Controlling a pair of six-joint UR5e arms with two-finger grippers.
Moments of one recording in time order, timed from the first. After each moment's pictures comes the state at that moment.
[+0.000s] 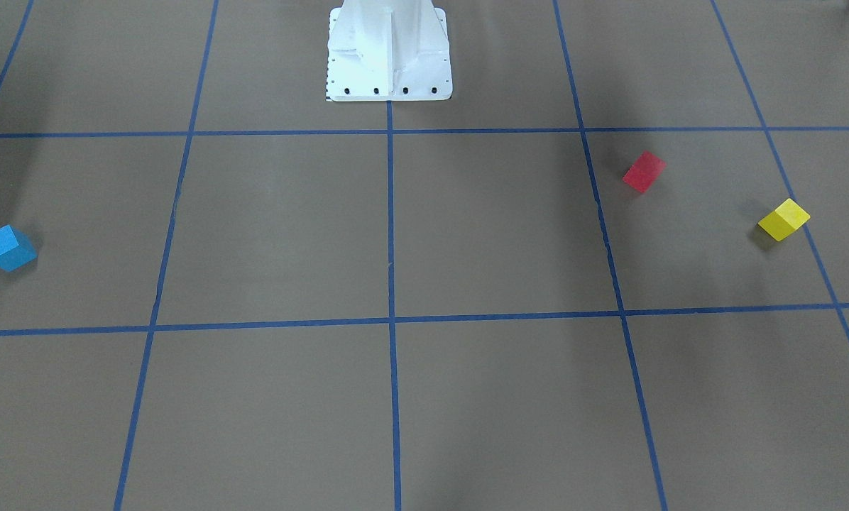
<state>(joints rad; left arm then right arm) -1.50 -1.41 -1.85 -1.49 -2.34 0.14 1.62 -1.73 1.75 -1.60 2.32 -0.16</state>
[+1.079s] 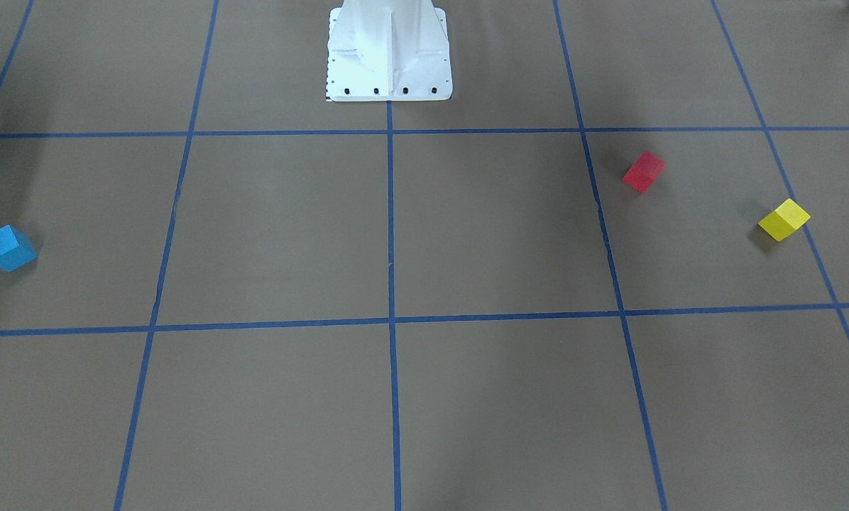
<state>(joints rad) -1.52 -1.49 -1.96 -1.62 -2.27 0.14 1.62 -1.73 1.81 -1.35 2.38 -0.13</state>
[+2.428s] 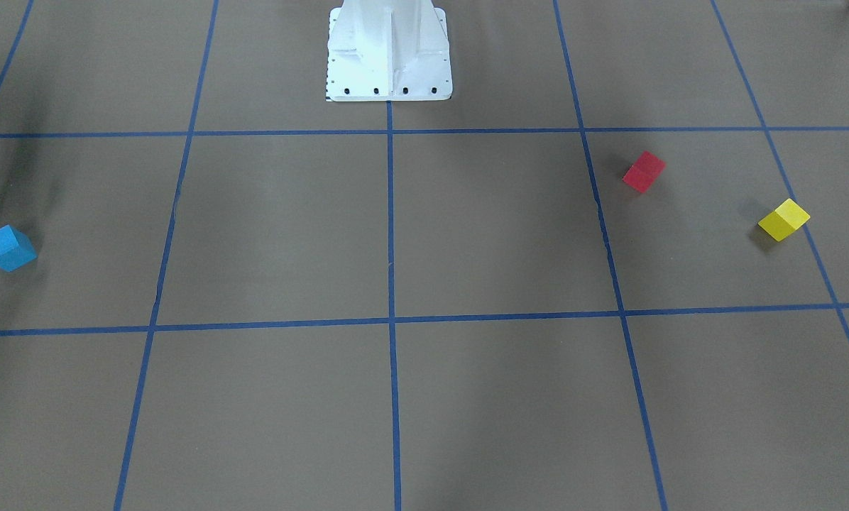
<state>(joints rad) -1.52 -1.58 -1.94 -1.70 -2.23 0.14 1.14 -1.80 1.64 -0.69 2.18 0.29</state>
